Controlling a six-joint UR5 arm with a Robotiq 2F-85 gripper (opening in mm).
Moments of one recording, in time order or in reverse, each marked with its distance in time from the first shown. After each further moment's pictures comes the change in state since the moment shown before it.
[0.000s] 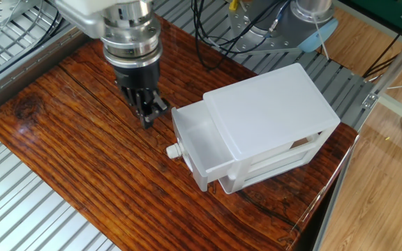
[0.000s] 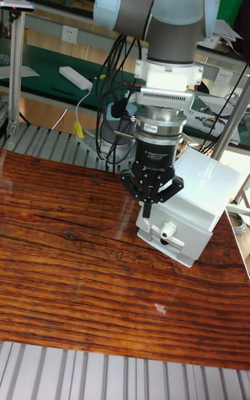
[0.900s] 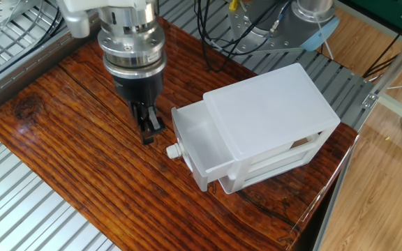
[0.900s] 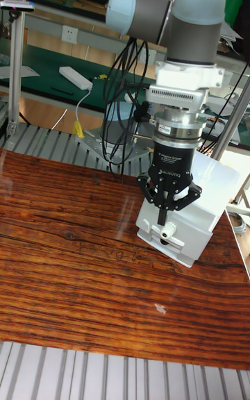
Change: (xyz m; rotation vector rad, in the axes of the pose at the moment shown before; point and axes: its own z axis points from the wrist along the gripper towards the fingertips) arm -0.015 0.028 0.002 0.010 -0.041 0.244
